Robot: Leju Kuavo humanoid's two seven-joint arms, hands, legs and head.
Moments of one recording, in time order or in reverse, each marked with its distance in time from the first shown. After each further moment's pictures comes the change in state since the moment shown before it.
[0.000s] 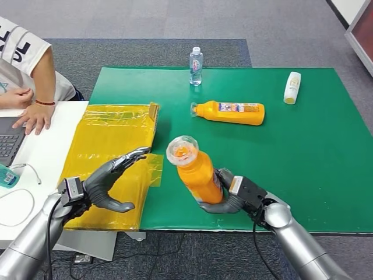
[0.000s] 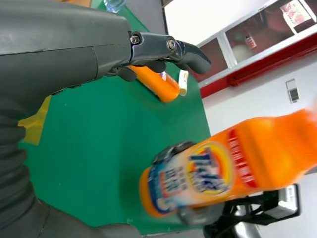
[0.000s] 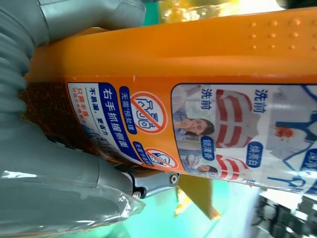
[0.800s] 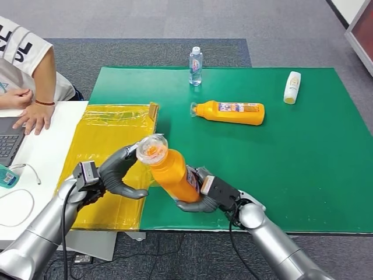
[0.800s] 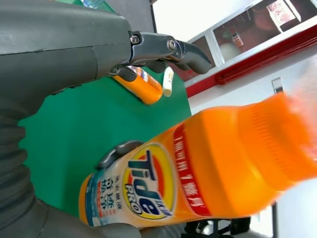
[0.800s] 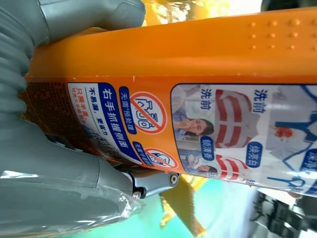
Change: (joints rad) left arm -0.119 -0.080 -0.065 0.105 0.024 0.017 0.000; right arm -0.030 0.134 0.064 0.062 0.036 -0.114 0.019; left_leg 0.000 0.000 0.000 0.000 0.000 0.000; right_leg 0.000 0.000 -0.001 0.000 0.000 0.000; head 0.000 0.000
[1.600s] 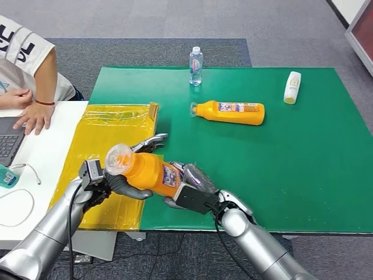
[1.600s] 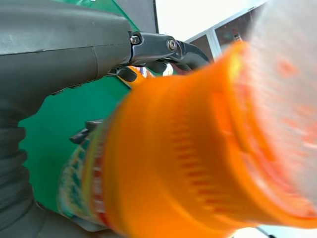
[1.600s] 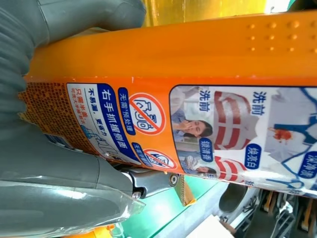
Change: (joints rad) left arm 0.000 -0.055 0.010 0.046 0.010 0.000 0.000; right arm 0.019 0.084 0.026 -0.038 0.281 -0.223 0.112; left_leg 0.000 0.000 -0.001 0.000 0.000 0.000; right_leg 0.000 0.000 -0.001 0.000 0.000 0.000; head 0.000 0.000
